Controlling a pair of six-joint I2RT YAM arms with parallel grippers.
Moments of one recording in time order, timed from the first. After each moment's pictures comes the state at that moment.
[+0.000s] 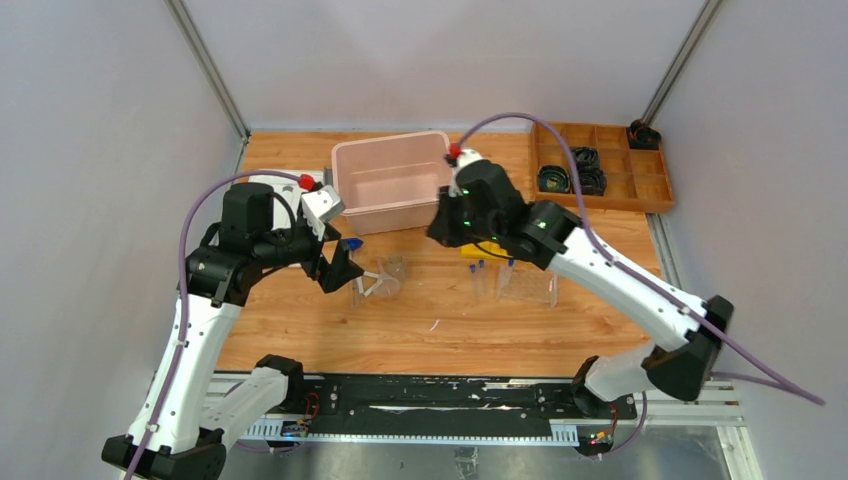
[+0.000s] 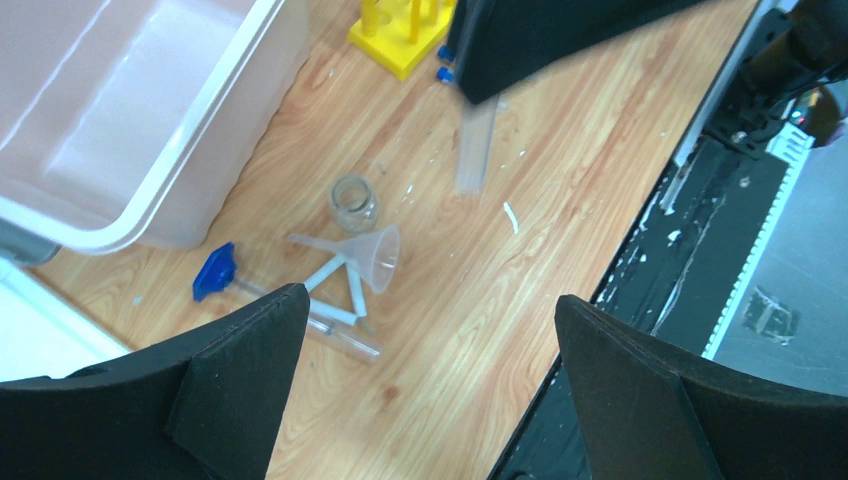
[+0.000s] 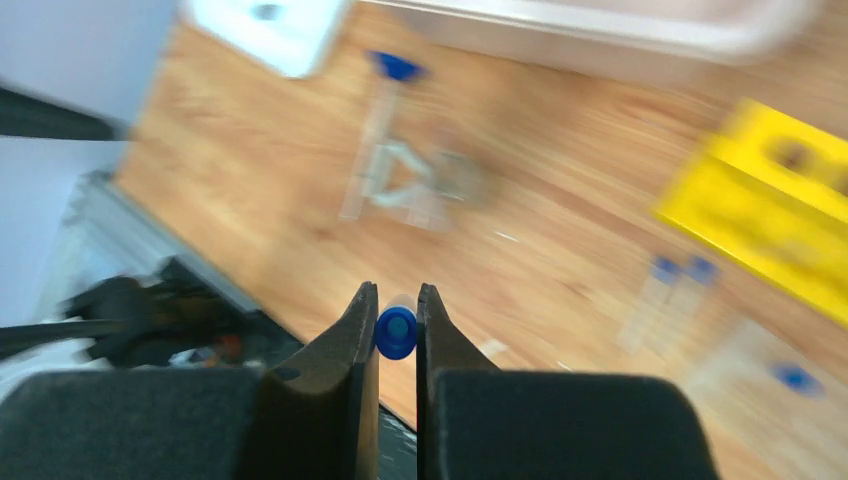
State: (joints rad) left arm -0.23 0.88 1.17 -0.93 0.68 0.35; right arm 0.96 1.46 1.57 -0.65 0.04 0.51
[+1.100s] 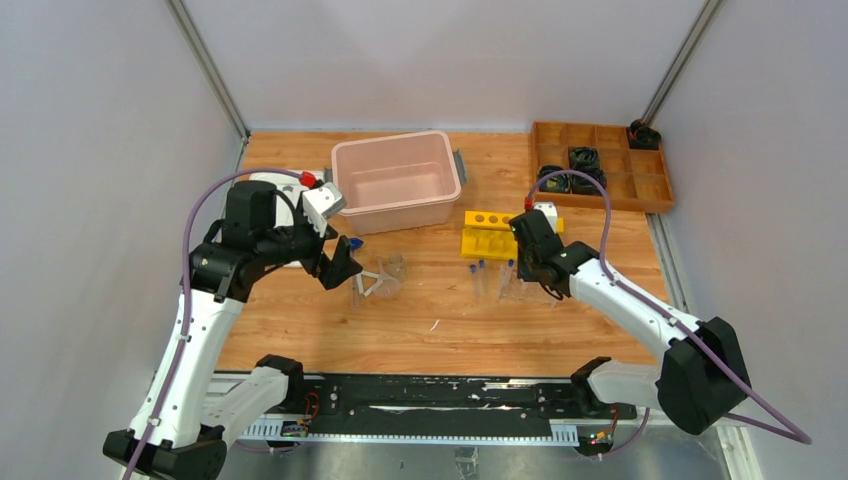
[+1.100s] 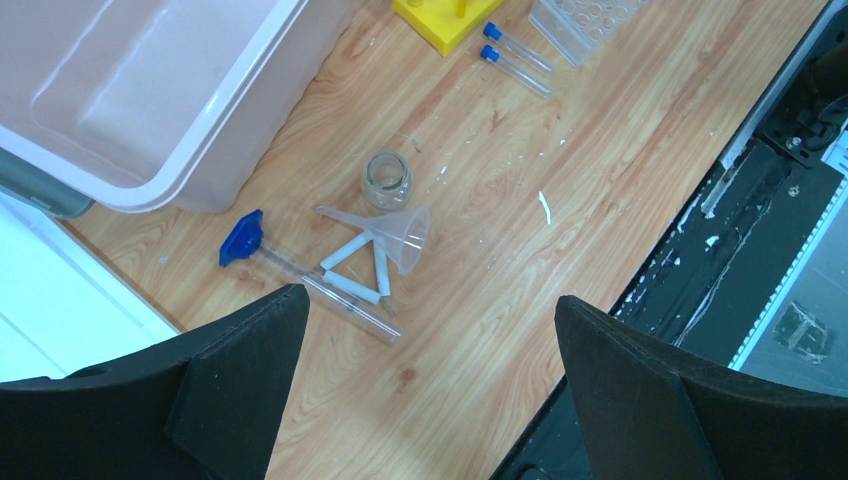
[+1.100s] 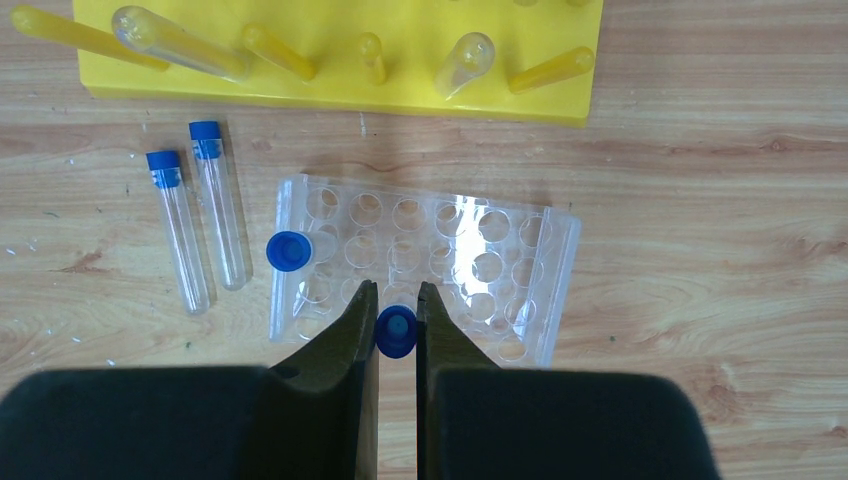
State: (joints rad) left arm -0.23 0.91 1.17 -0.93 0.61 0.34; right arm 0.55 1.21 0.82 -0.58 0.37 0.43
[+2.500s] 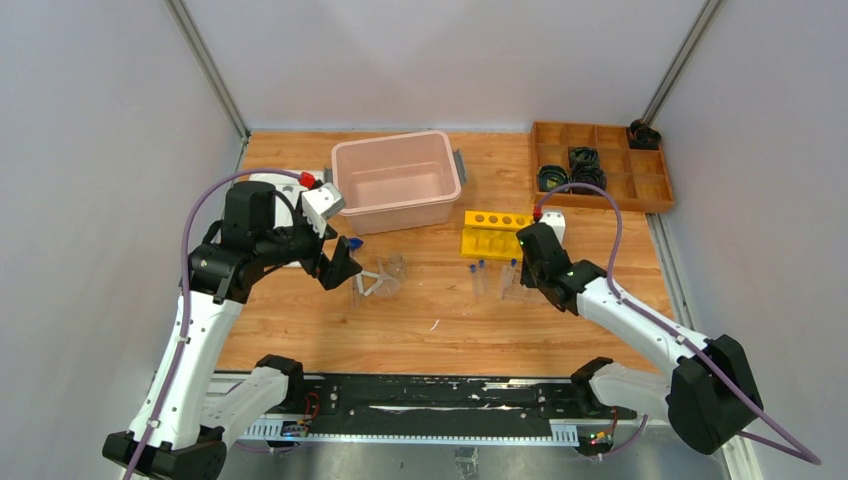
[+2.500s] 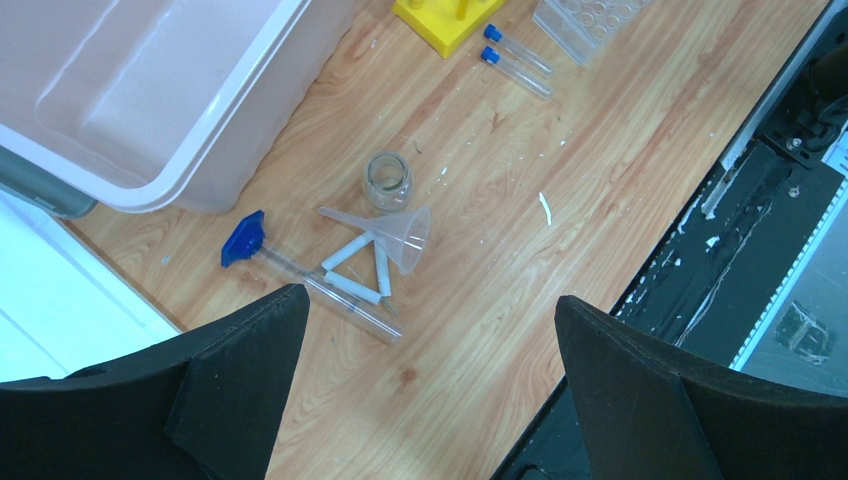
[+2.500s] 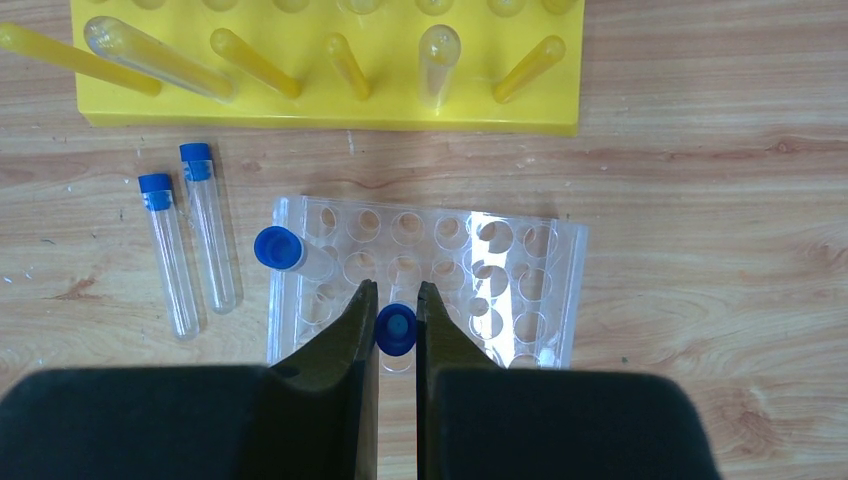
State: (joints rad) left arm -0.23 0.90 1.17 -0.93 0.60 0.34; right arm 0.54 1.11 0.66 -0.42 0.41 0.45
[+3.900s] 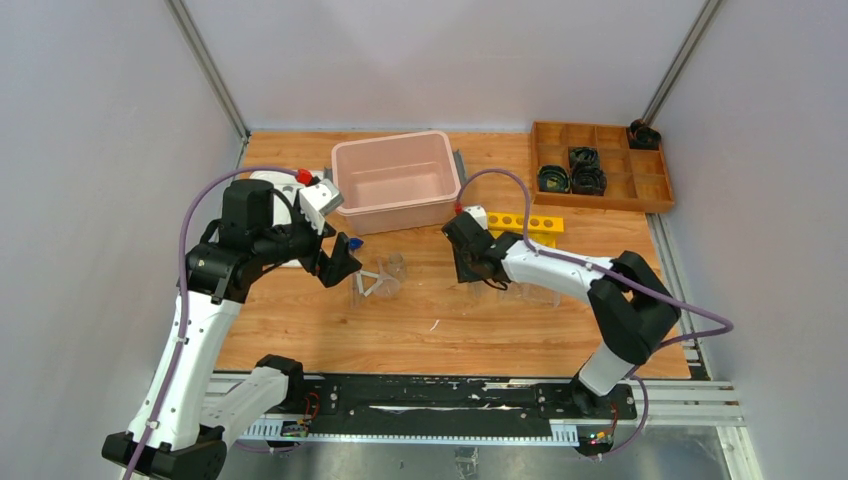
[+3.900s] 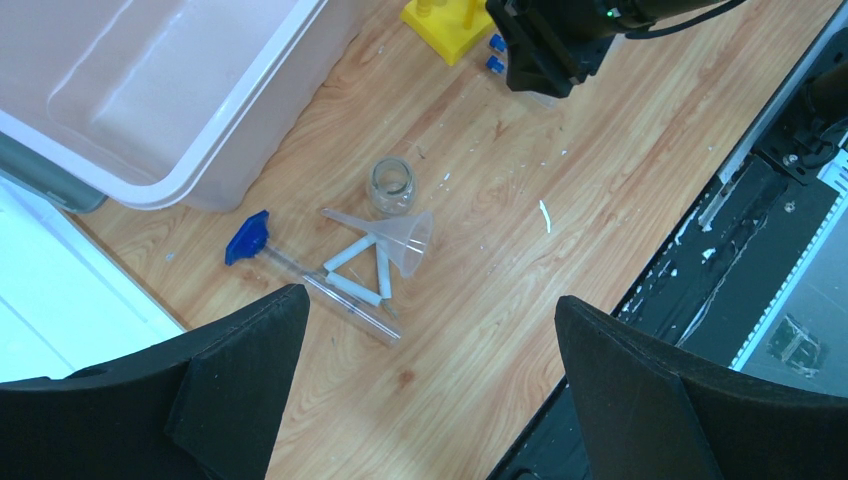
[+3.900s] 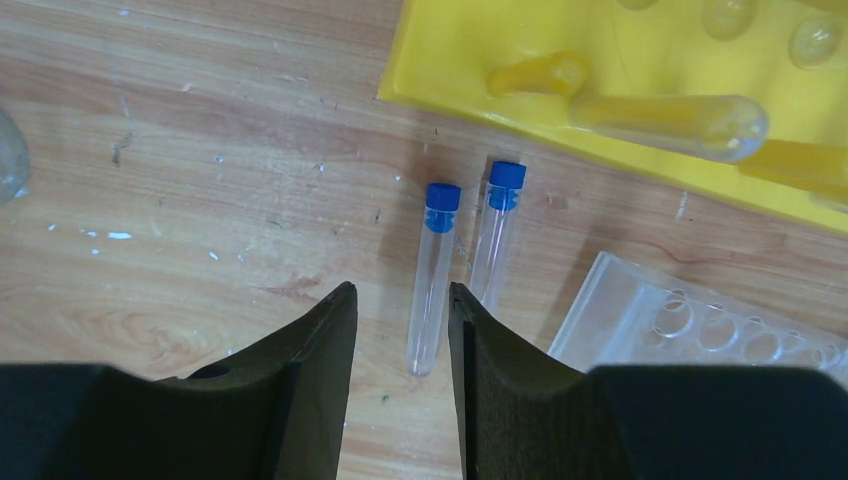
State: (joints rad) left arm -0.23 0.90 1.19 -0.93 0.59 0.30; right arm 0.79 1.61 1.01 -0.44 0.31 0.49
